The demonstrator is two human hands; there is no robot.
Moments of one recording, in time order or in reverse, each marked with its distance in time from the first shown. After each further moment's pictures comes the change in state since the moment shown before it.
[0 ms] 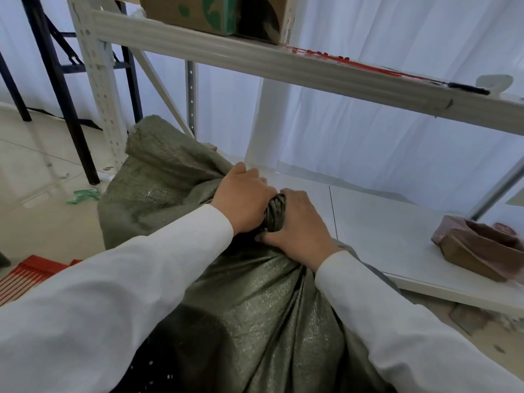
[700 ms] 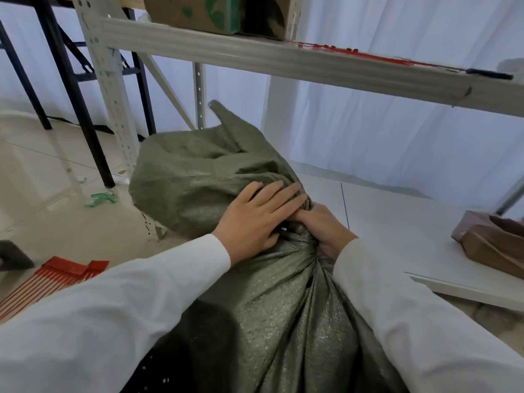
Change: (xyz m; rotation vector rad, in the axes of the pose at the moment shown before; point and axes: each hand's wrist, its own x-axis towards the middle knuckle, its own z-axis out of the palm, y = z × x) left_hand -0.030 0.015 0.033 0.095 0.318 0.125; right_hand 0.017 0.028 0.003 1.024 -0.156 0.419
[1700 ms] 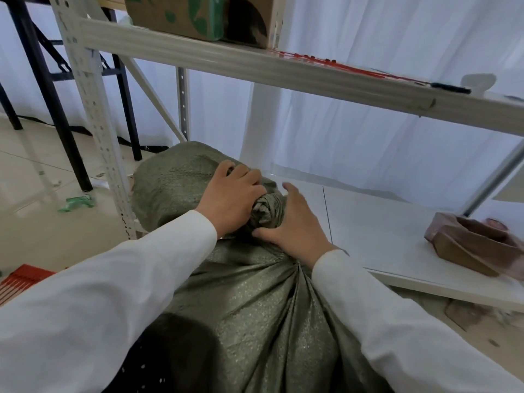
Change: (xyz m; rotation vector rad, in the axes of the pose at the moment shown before) left_hand 0.032 -0.022 -0.021 -0.160 -0.181 -0.167; right_hand -0.024 -0.010 0.008 -0.833 0.133 -0.325
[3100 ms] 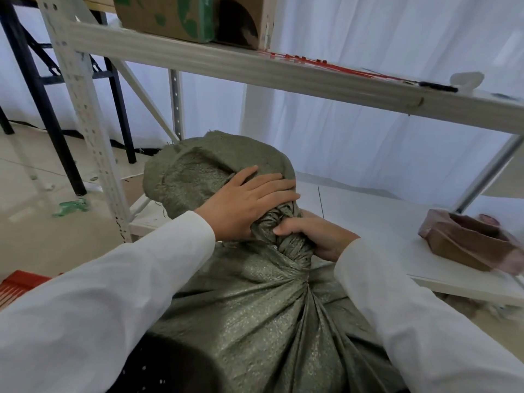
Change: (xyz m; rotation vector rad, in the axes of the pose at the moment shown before) left_hand 0.001 0.005 0.007 -0.001 0.124 0.390; right_hand 0.002 0.031 -0.027 0.850 -0.510 0.151
